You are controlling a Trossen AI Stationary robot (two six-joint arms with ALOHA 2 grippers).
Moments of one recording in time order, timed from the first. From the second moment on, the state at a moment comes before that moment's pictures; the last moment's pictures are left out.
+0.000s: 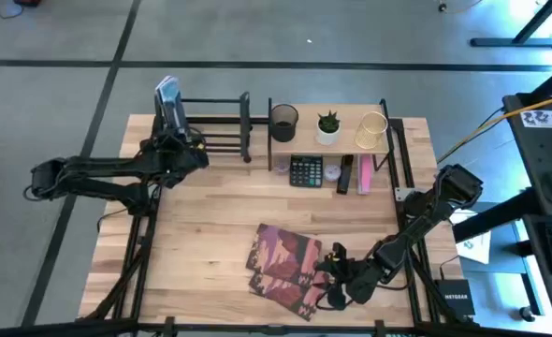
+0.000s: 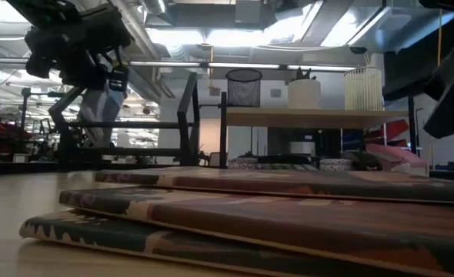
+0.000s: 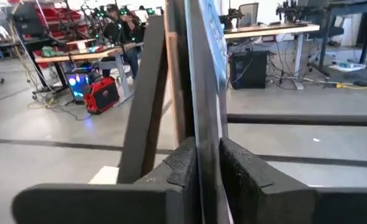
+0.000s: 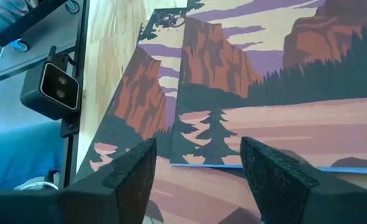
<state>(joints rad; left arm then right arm) 0.32 1.02 0.53 -0.44 -1.46 -0.83 0.81 1.68 0.80 0.06 0.49 0.95</state>
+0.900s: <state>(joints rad) 0.24 1.01 0.74 -0.42 -1.57 -0.39 0.81 1.68 0.80 0.06 0.49 0.96</state>
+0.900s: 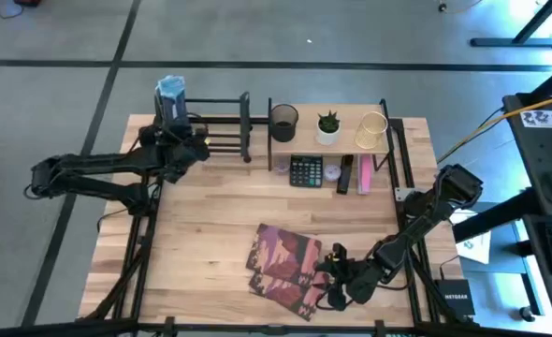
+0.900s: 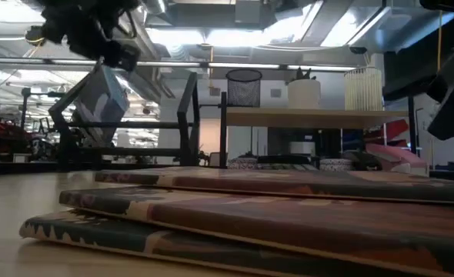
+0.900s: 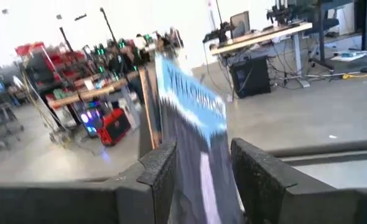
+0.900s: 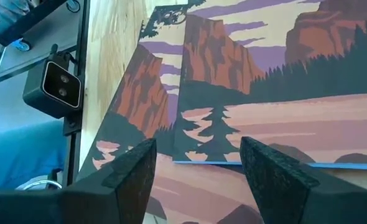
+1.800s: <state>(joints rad) -0.82 1.51 0.92 -0.06 -1.35 -0.71 0.82 1.70 0.82 0.16 0.53 0.57</state>
